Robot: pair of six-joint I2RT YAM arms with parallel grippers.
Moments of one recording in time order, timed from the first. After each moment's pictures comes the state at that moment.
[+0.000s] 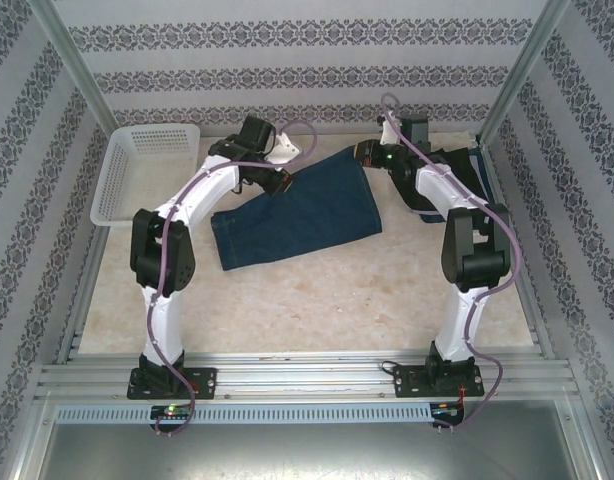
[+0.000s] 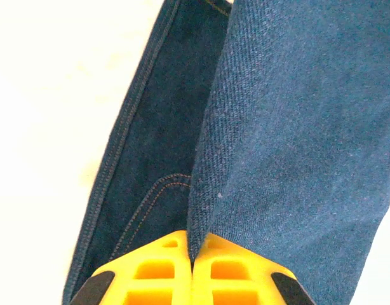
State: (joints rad) left arm -0.34 2.07 1.91 -0.81 0.29 0.35; right arm 0.10 2.00 1.57 -0.11 -0.60 0.35
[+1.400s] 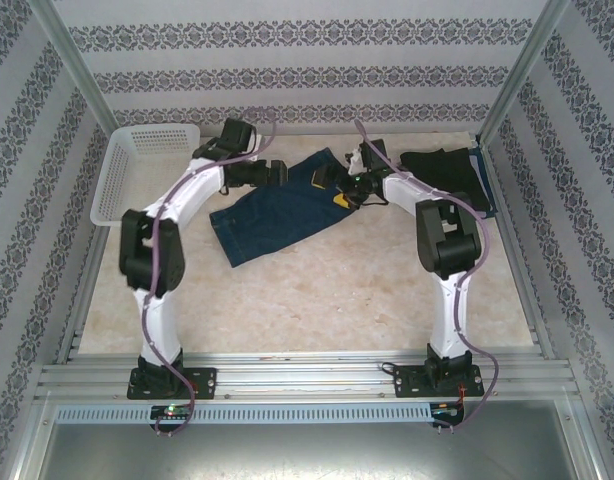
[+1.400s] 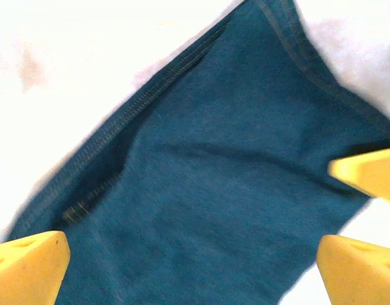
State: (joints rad) left arm -0.27 1.97 1.70 -0.63 0.20 -0.35; right arm 0.24 2.20 1.59 -0.28 -0.67 0.71
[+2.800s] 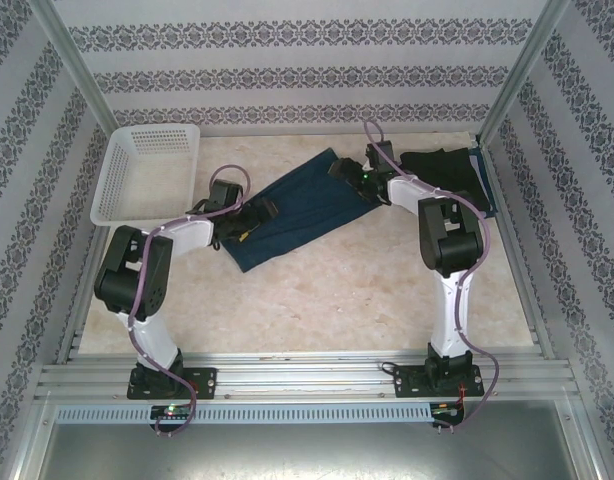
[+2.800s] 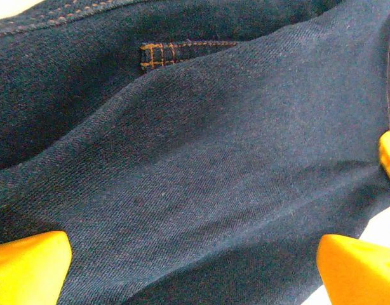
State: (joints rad) left arm -0.25 1.79 1.01 -0.09 0.28 -0.84; right arm 0.20 2.19 1.55 -0.13 -0.33 0.76
